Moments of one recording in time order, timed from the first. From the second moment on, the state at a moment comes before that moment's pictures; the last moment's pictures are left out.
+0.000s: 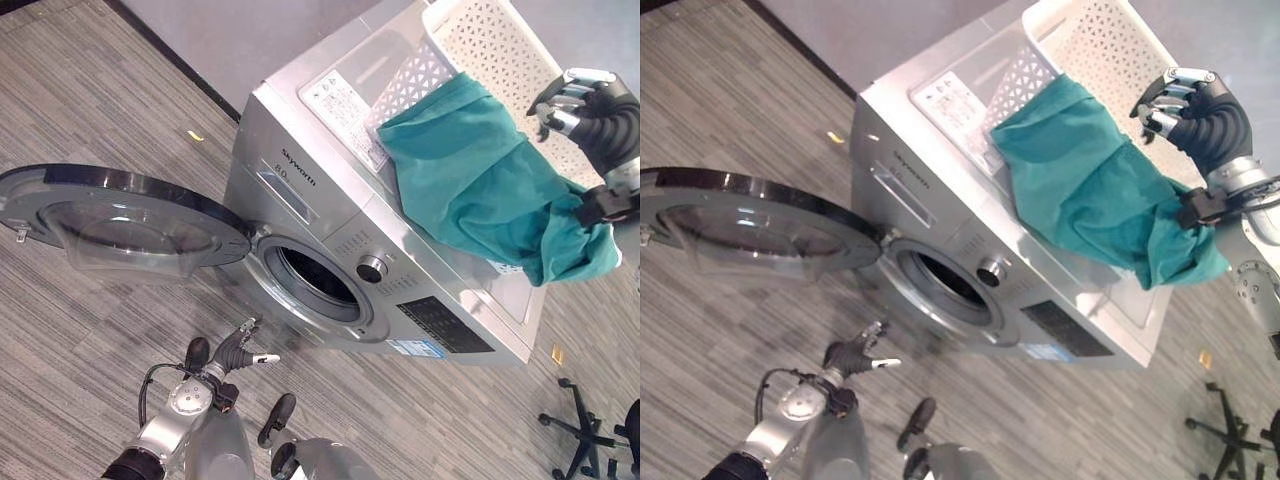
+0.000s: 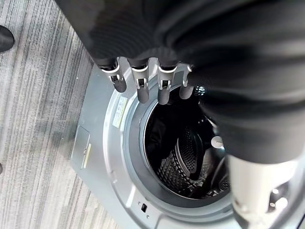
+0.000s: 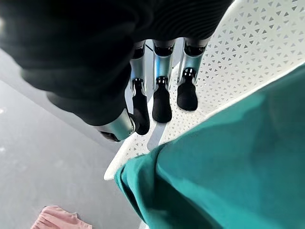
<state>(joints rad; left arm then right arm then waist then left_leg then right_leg) -0.04 0.55 -0.44 0.35 -0.28 -0.10 -0.02 -0.54 -1.19 0.20 0.12 0.93 -0.19 0.07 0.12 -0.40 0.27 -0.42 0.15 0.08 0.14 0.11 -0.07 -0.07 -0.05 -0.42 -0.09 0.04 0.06</state>
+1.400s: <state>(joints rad) 0.02 0.62 -0.37 0.19 -0.31 -0.13 -0.02 -0.51 -1.45 0.07 0.10 0.81 -0.22 0.05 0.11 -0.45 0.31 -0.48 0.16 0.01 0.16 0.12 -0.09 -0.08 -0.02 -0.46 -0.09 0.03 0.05</state>
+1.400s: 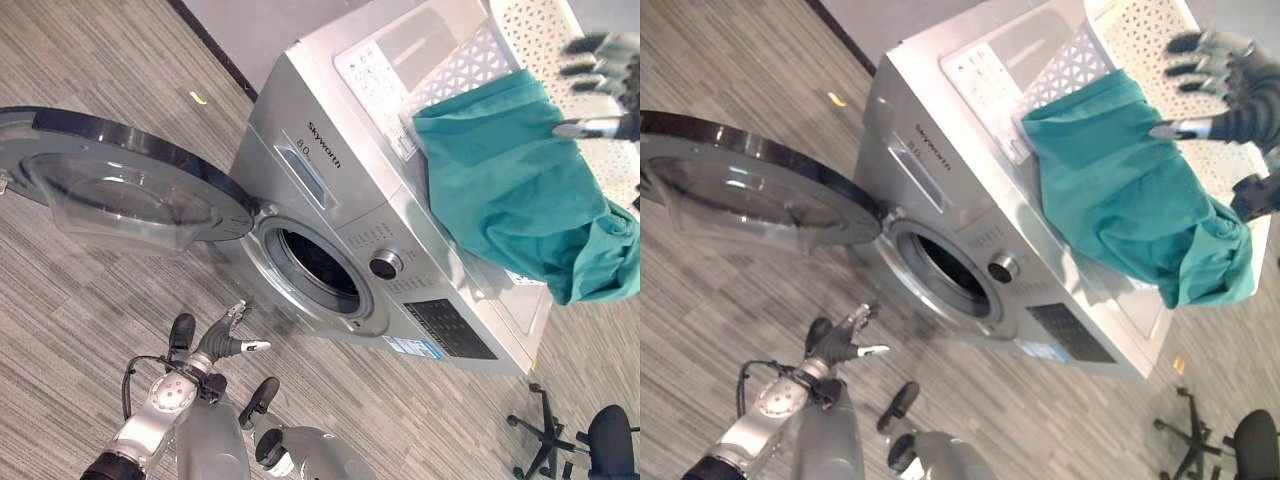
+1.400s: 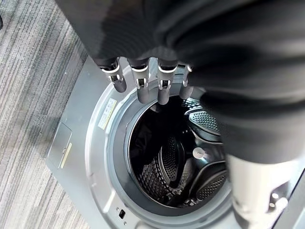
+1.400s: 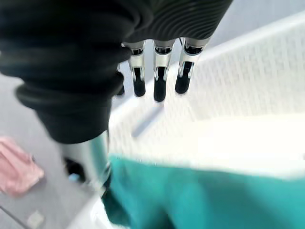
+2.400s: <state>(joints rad) 0.07 0.58 -0.38 0.22 -0.35 -0.09 -0.05 0.28 -0.92 -0.14 -0.38 0.82 -0.21 0.16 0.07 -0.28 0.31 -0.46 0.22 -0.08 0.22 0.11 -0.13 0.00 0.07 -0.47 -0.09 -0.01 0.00</state>
